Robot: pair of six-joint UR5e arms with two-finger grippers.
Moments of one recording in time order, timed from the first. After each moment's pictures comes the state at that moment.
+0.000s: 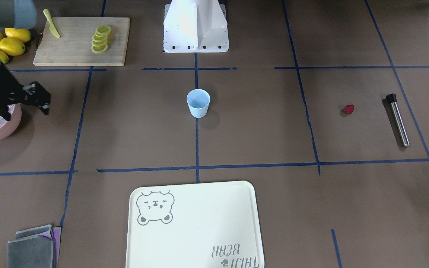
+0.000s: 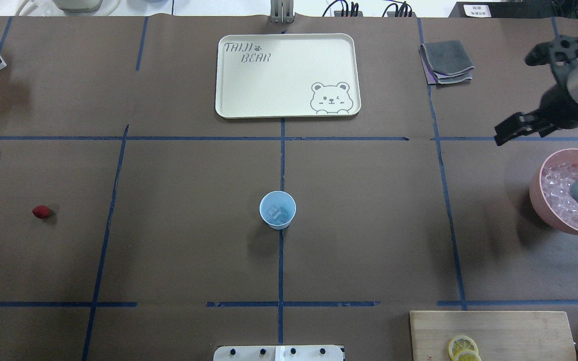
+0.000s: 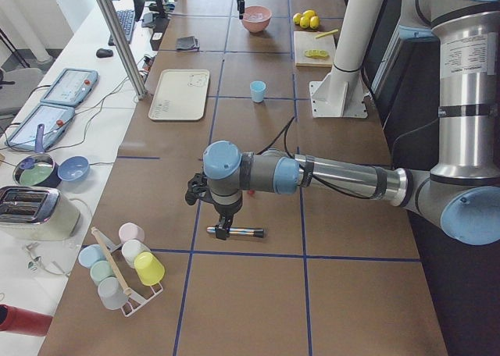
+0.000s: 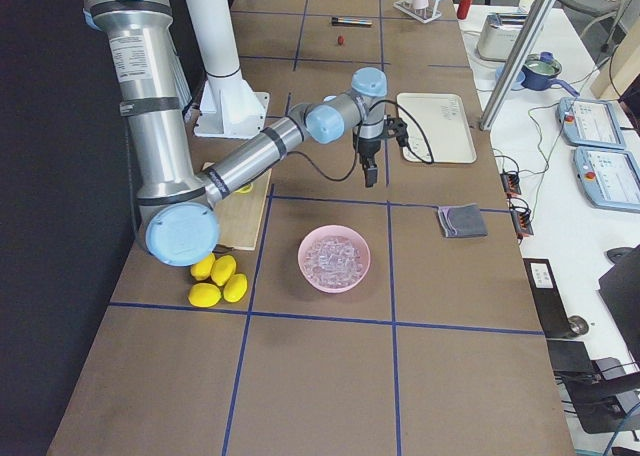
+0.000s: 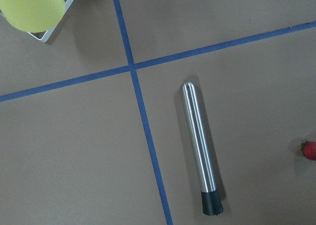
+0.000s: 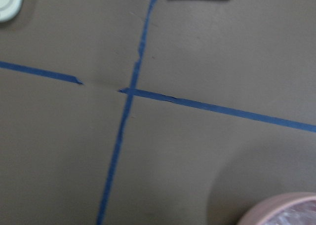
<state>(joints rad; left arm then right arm) -1.53 -1.47 -1.81 -1.50 -2.37 0.16 1.08 -1.50 1.99 -1.55 2.18 0.48</state>
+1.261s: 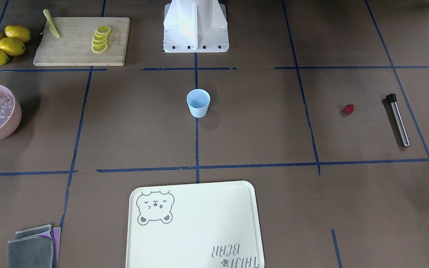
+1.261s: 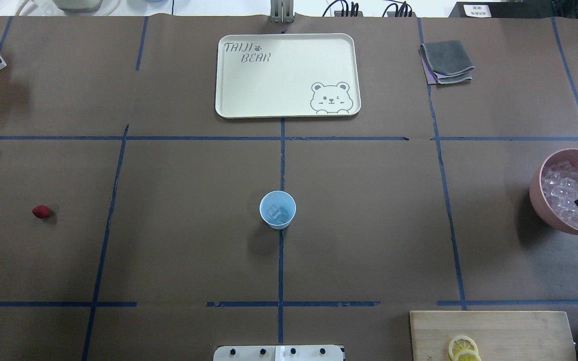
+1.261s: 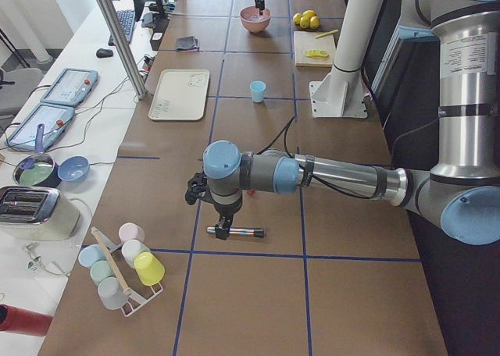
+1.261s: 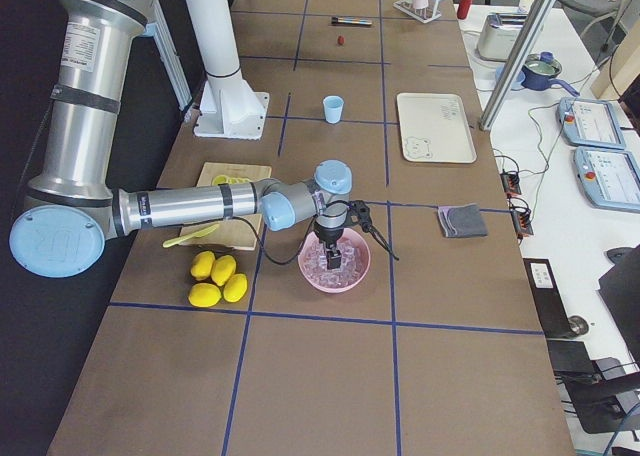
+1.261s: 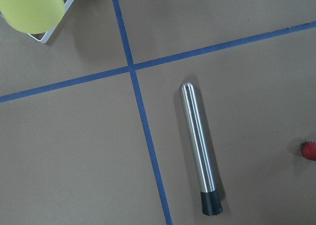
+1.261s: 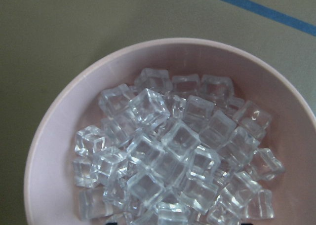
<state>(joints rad) -1.53 -1.47 -1.81 -1.50 -2.37 0.16 1.10 -1.79 1.86 -1.31 2.21 0.24</state>
